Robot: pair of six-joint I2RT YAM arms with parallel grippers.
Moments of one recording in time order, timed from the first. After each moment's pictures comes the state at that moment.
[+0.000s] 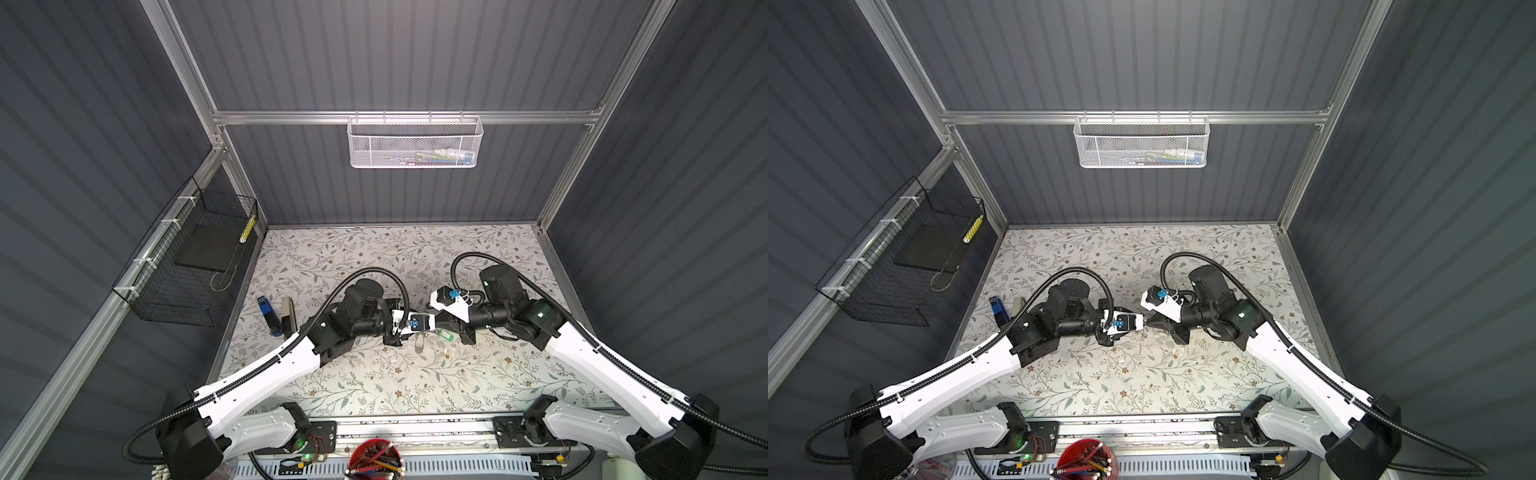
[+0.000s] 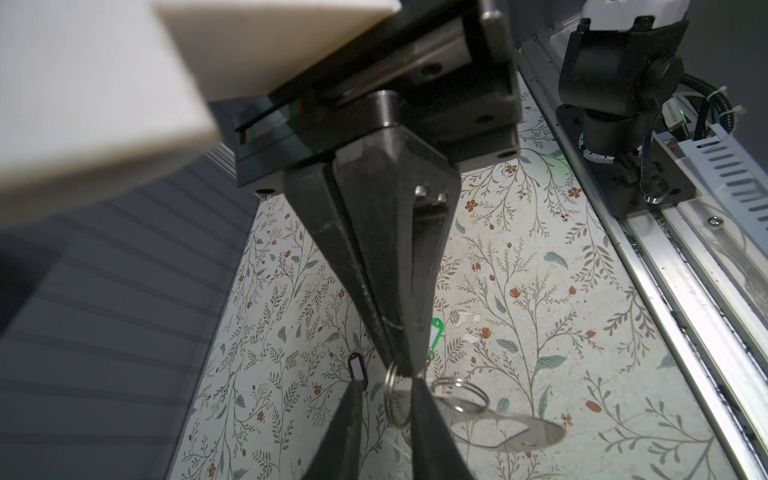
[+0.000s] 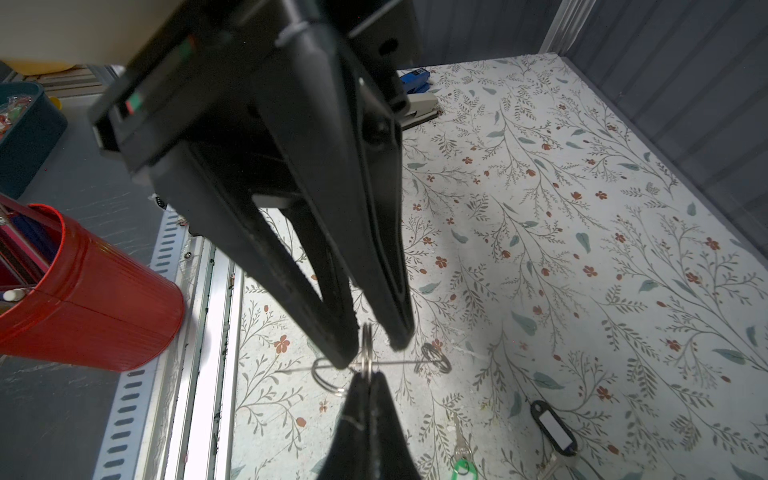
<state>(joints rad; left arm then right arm) -0.89 1.16 0.94 -0.25 0.41 0.78 0.63 1.10 0.98 -0.58 -0.64 -0.49</state>
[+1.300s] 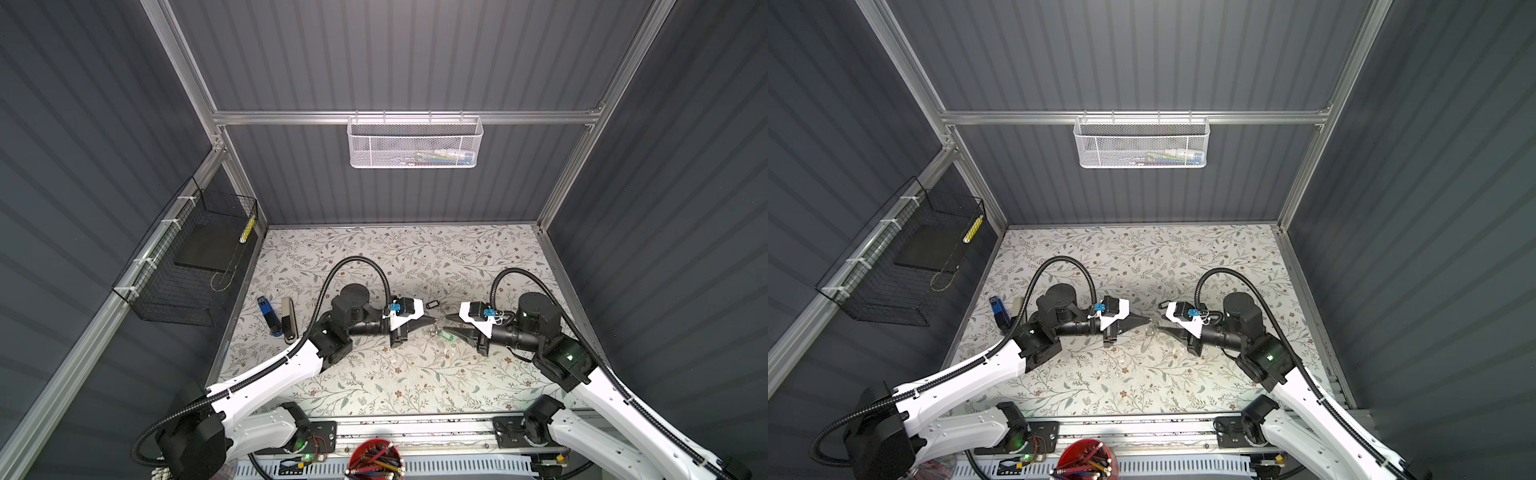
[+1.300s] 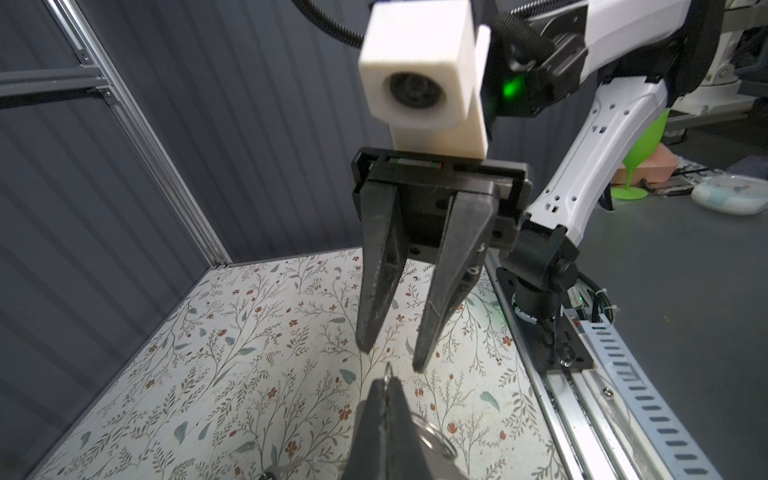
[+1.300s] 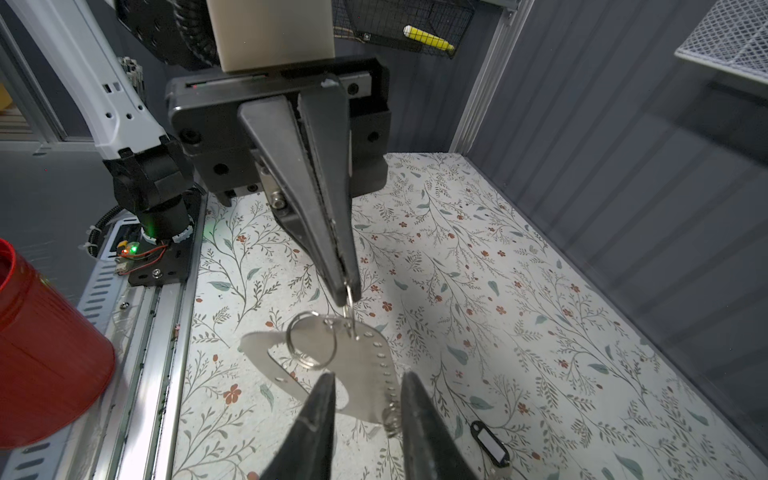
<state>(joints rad) -0.83 1.15 0.74 0.32 0.72 0.27 0.58 0.74 0.68 -0.24 -0.62 -0.38</state>
